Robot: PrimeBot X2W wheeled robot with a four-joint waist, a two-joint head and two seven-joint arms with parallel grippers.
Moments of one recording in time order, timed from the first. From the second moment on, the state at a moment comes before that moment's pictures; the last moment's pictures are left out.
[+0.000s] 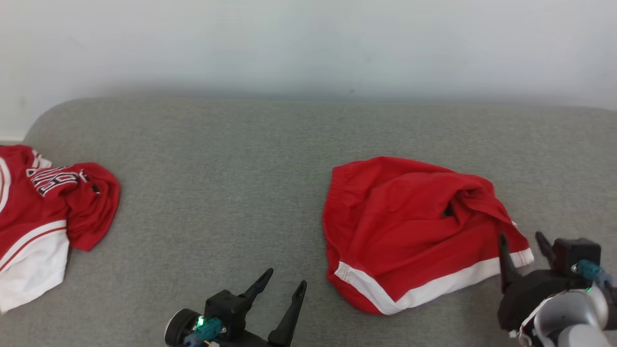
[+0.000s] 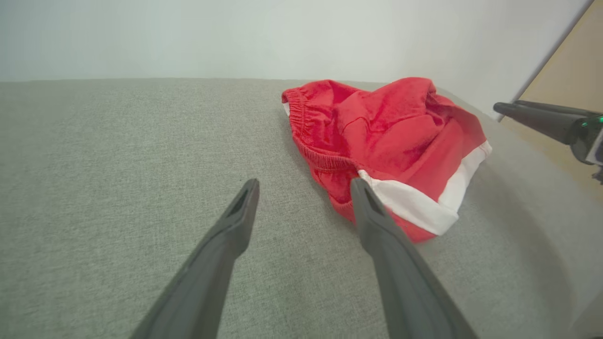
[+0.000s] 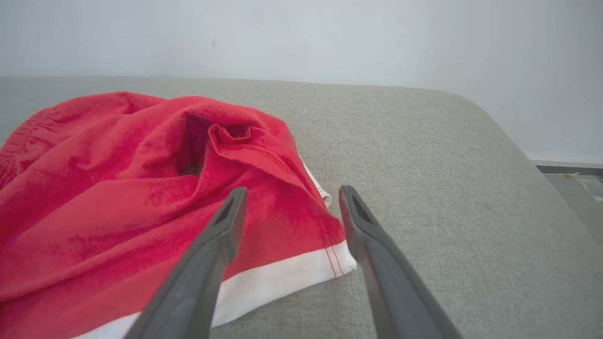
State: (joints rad) left arm -0.17 0.14 -0.48 0.23 -0.37 -0.13 -0.08; right arm -0.16 -0.12 -0.21 0.22 0.00 0.13 0.19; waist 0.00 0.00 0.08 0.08
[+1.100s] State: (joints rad) left arm -0.35 0.22 -0.58 0.38 -0.43 -0.11 0.17; right arm -0.04 -0.05 -0.13 0.11 0.09 0.13 0.17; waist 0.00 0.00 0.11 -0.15
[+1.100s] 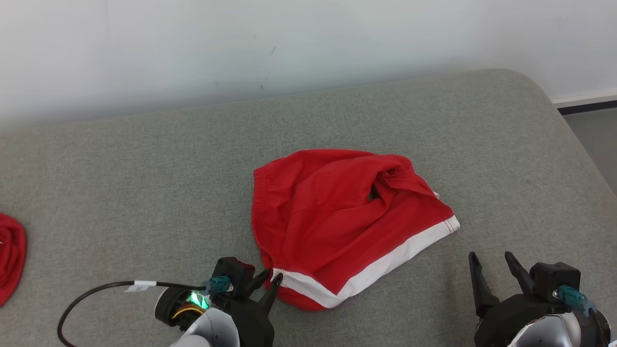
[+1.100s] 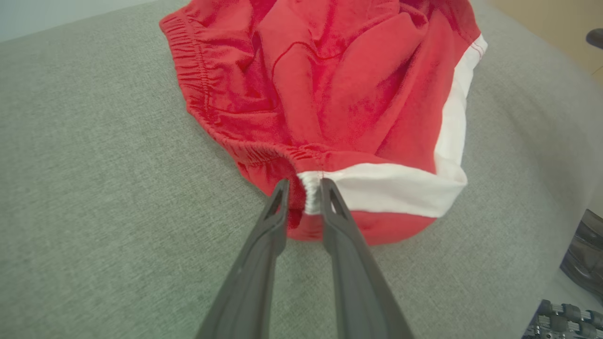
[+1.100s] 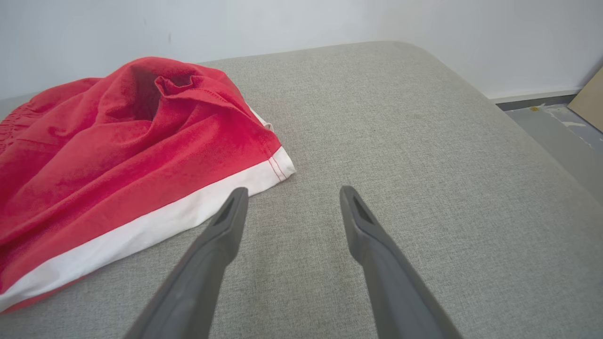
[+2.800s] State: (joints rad) left arm -0.30 0.23 -0.59 0.31 -0.46 -0.05 0.08; right arm -0.19 -0.10 -0.17 0.30 -0.12 0.13 0.21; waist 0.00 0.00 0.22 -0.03
